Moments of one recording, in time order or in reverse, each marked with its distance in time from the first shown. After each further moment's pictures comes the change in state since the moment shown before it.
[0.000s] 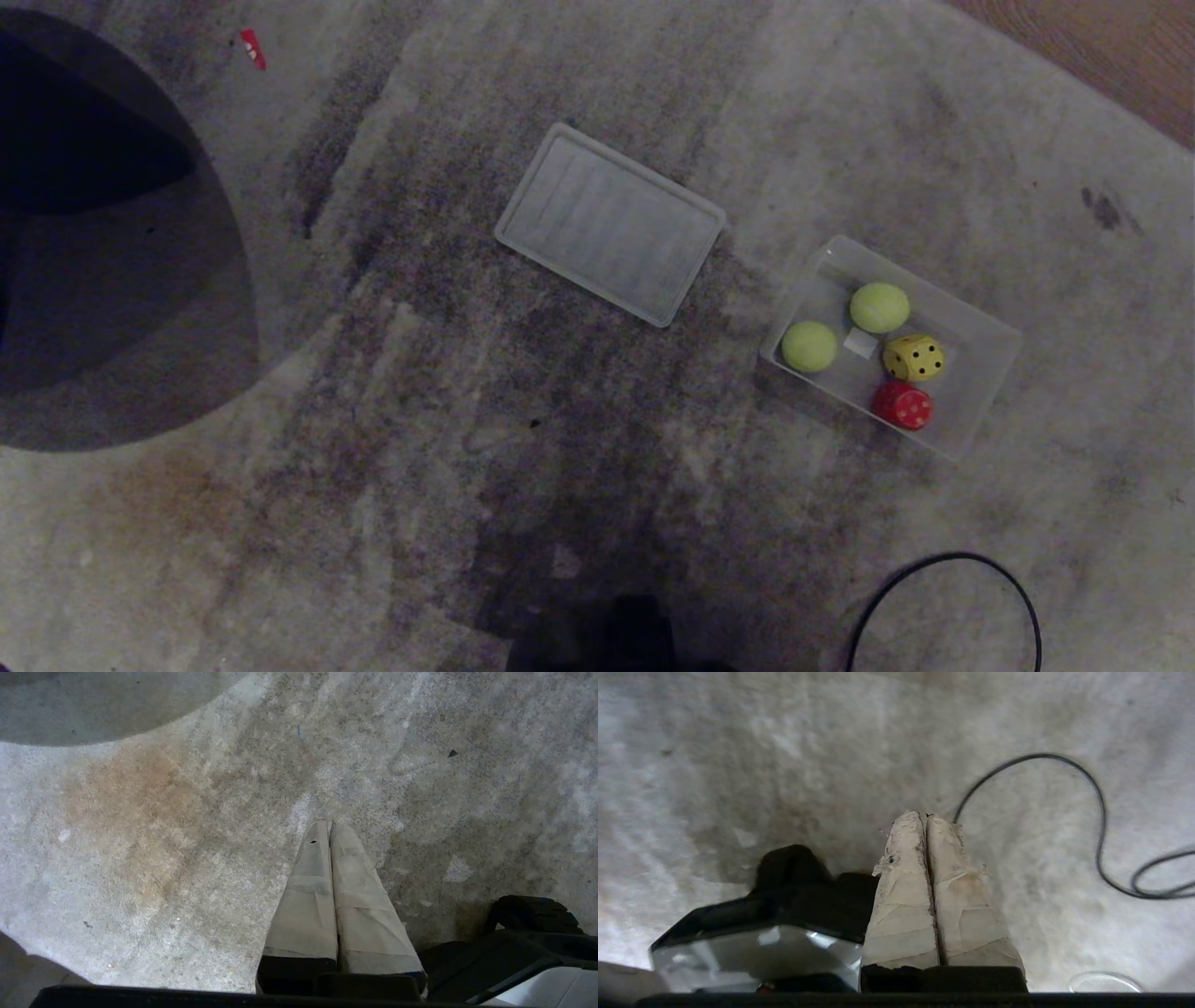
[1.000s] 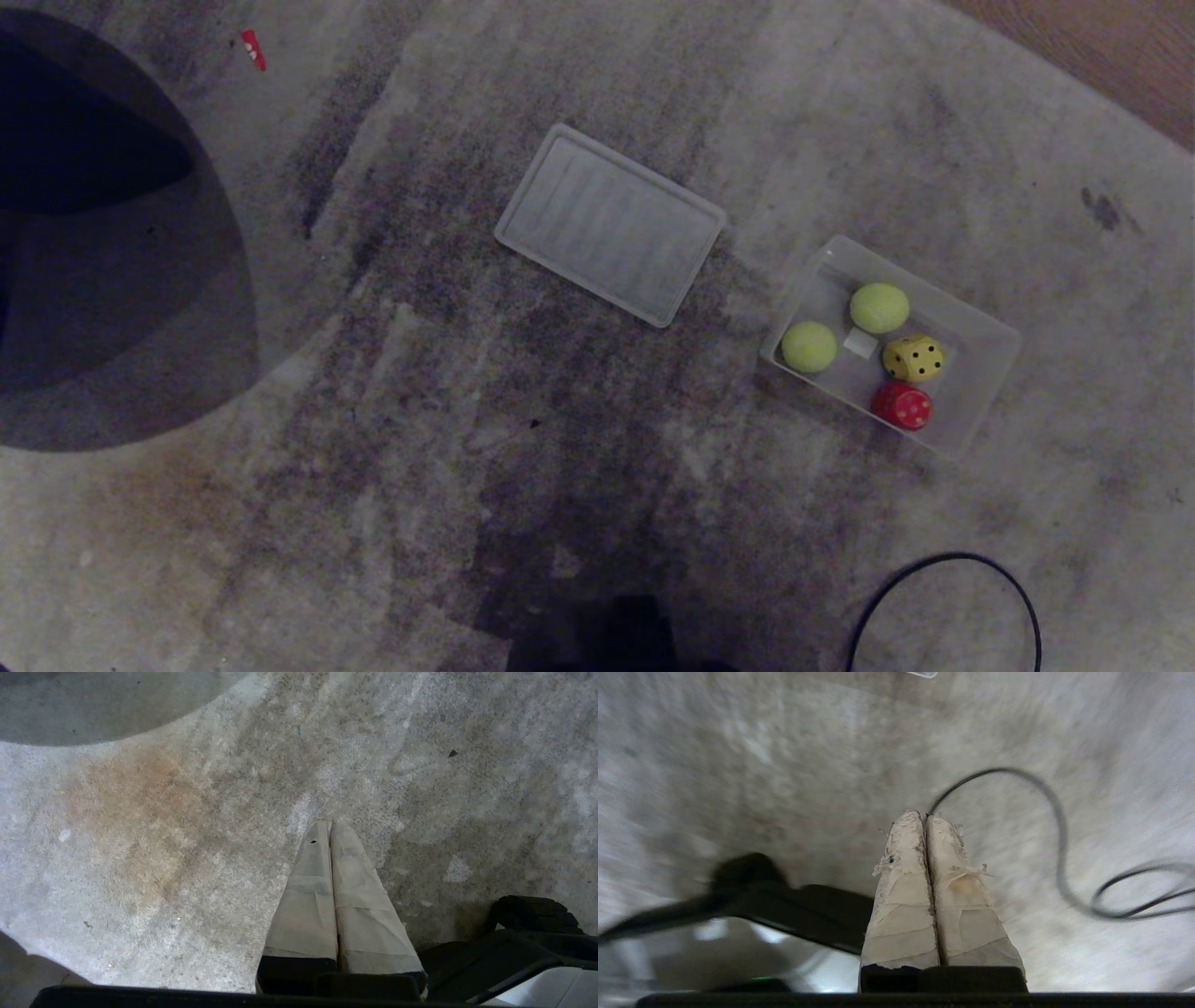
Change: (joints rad) left arm 0.000 0.000 0.000 0.000 0.000 0.000; right arm -0.059 -0.393 0.122 0.161 -0.042 -0.108
